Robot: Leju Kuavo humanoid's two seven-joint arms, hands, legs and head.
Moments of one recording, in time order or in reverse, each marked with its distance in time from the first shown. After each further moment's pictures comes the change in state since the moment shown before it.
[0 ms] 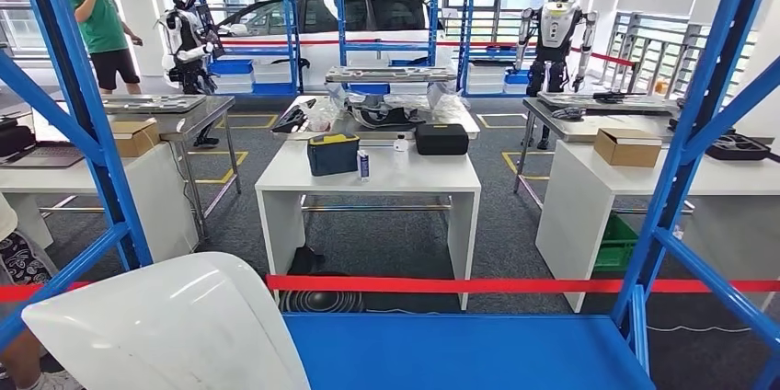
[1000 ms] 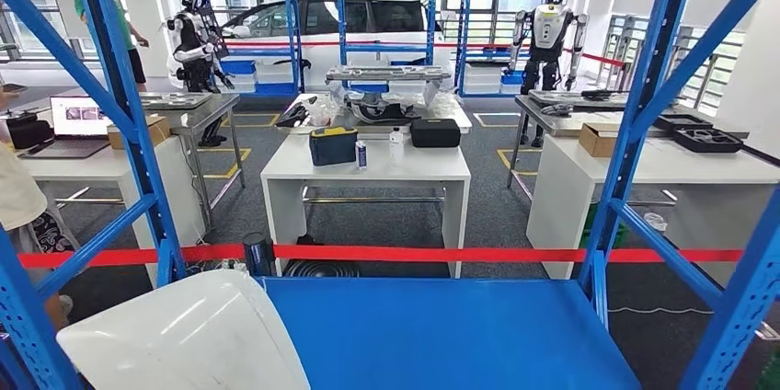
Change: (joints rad) left arm 0.101 -0.072 -0.028 0.046 -0.081 0.140 -0.040; right arm -0.002 0.012 -0.047 0.000 -0.039 0.000 -0.009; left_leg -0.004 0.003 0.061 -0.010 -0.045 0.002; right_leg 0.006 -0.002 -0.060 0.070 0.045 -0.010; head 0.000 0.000
